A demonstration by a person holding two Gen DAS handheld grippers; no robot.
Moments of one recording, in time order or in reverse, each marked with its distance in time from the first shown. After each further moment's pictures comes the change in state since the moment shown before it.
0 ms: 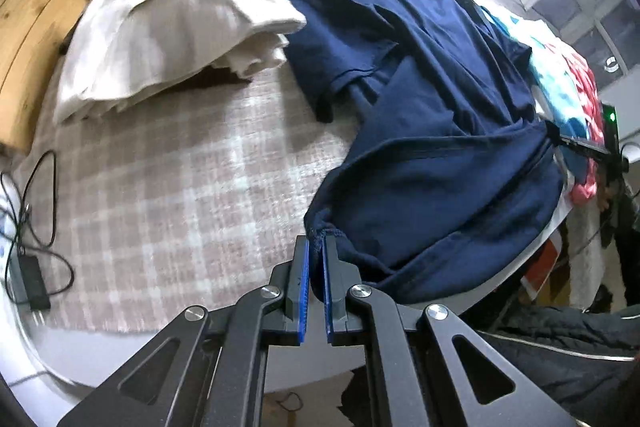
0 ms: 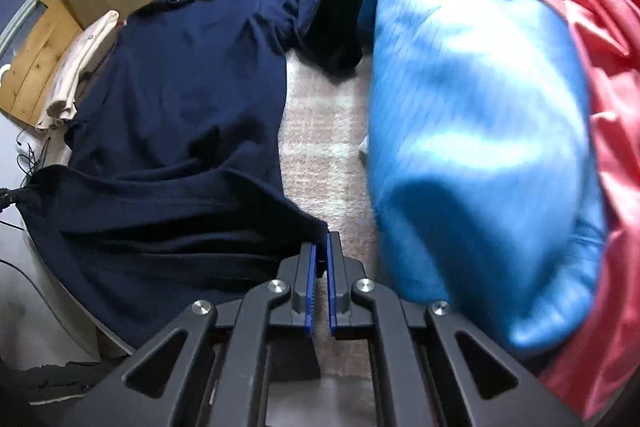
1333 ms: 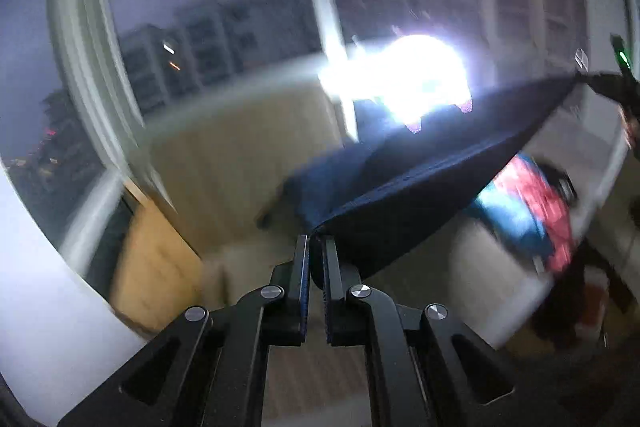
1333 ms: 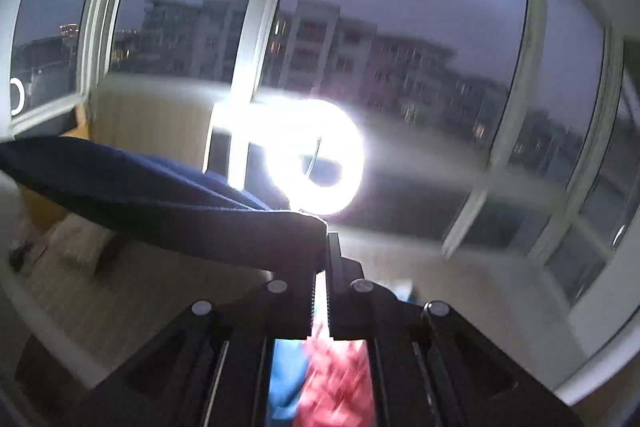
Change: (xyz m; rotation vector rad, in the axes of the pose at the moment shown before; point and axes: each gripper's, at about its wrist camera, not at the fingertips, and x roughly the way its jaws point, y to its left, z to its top) left arm -0.306 -0.092 -0.002 0.293 -0.621 0.238; right arm -0.402 0.068 0.022 -0.202 -0.719 -0.337
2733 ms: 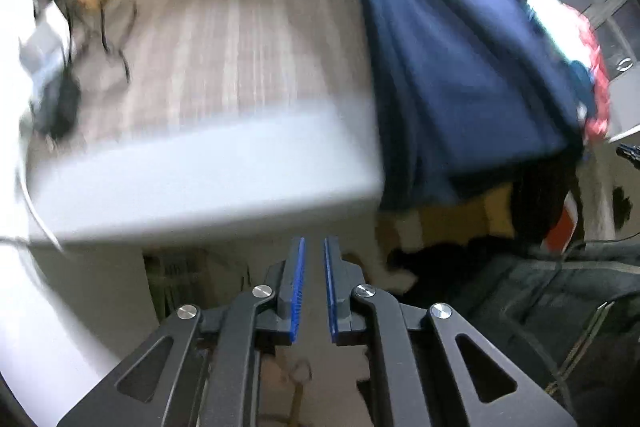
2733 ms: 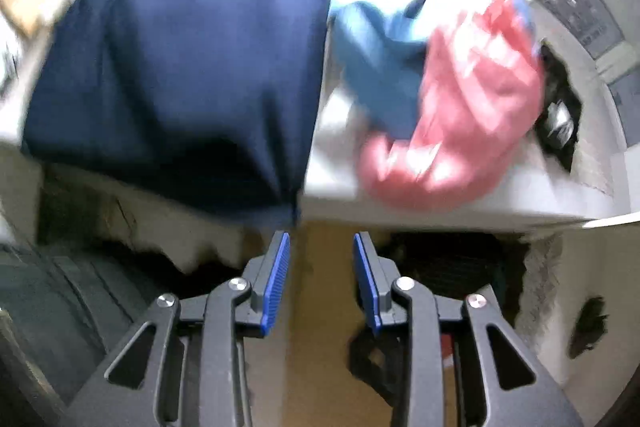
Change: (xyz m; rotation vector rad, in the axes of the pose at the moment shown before) left arm 0.173 0.038 -0.300 -0.321 0.609 -0.158; right arm 0.066 0.069 -0.283 0.057 0.692 0.106
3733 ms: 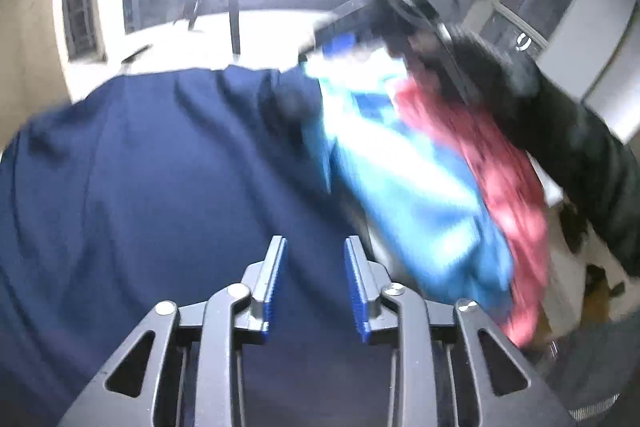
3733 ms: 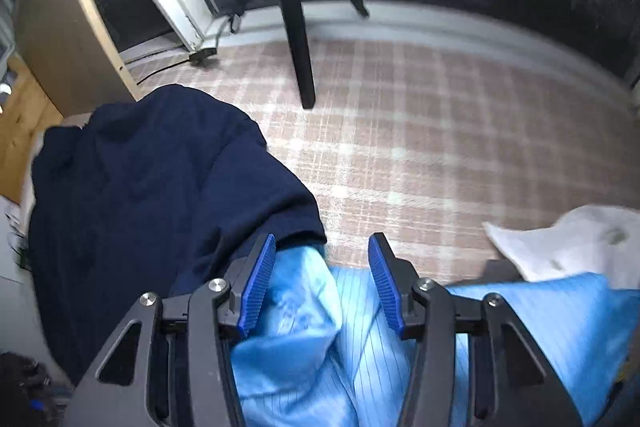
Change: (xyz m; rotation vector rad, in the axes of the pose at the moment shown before) left arm 0.116 -0.406 0.346 0.312 -0.251 -0.284; right arm 0.258 -0.133 0.440 0.009 0.010 0.334
